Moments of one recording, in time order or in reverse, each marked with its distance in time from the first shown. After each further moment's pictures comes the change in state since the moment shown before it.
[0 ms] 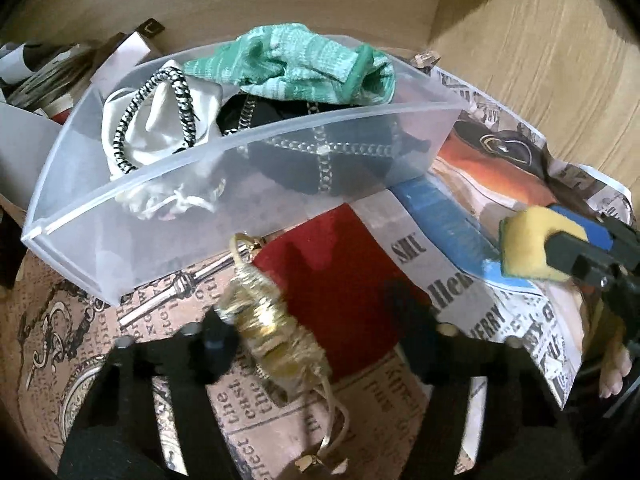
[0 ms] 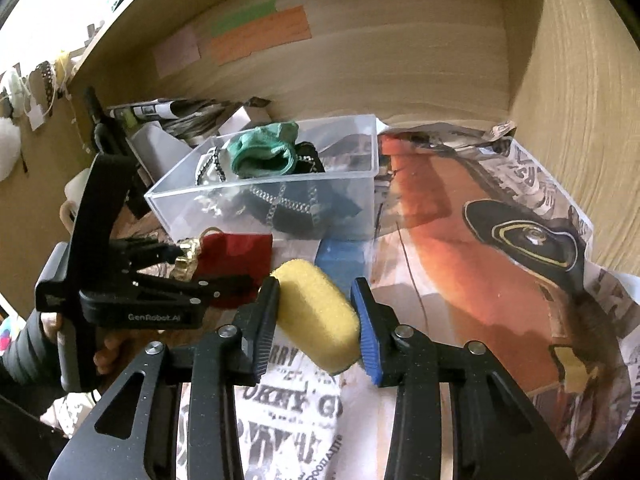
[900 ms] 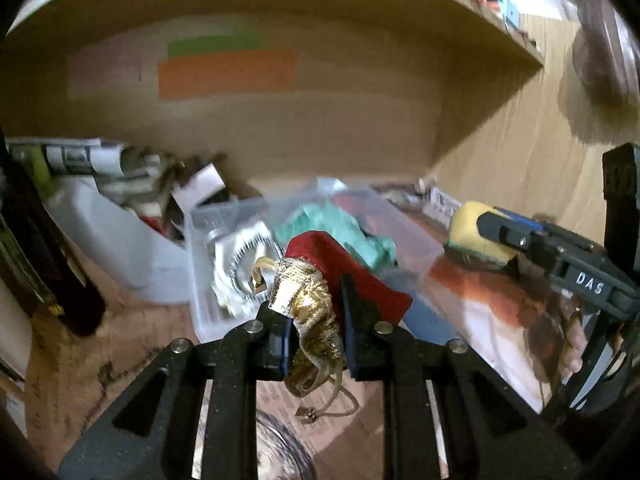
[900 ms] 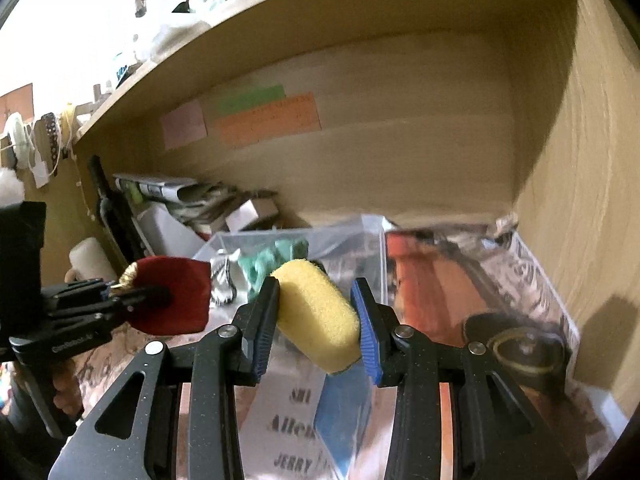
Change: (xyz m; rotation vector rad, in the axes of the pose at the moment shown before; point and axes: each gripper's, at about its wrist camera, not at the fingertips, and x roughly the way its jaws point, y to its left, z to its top) left arm -0.121 0.030 0.019 -0.041 -0.363 0.046; right arm -0.013 0.014 0.070 -0.025 -0.231 -0.010
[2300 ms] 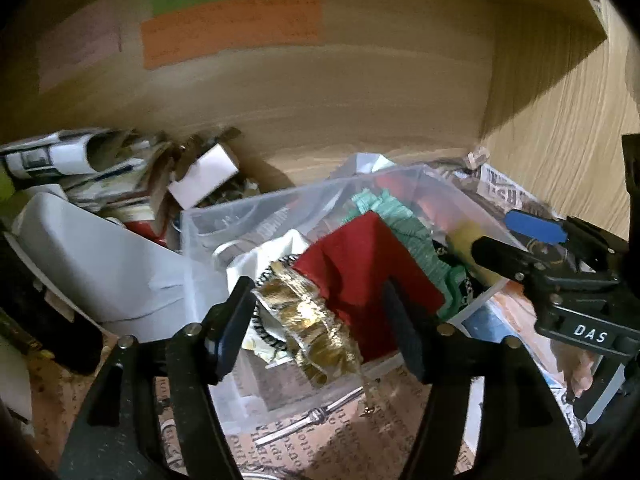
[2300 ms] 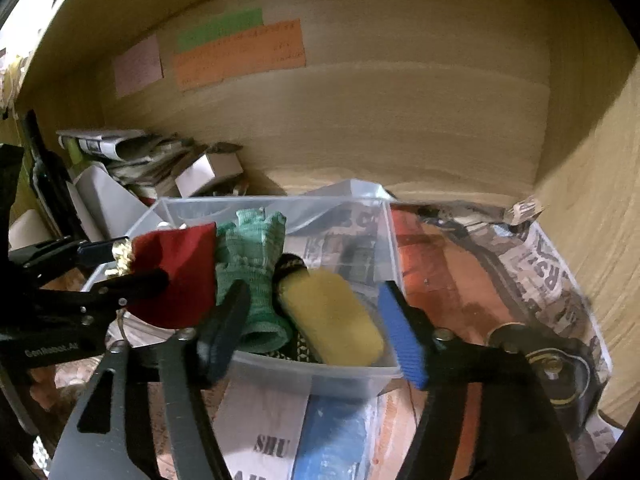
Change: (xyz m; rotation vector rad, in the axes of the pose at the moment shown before) left arm 0.083 0.030 0.015 0.031 0.113 0.088; right arm 0.089 0.003 0.000 -0.045 0.151 -0.113
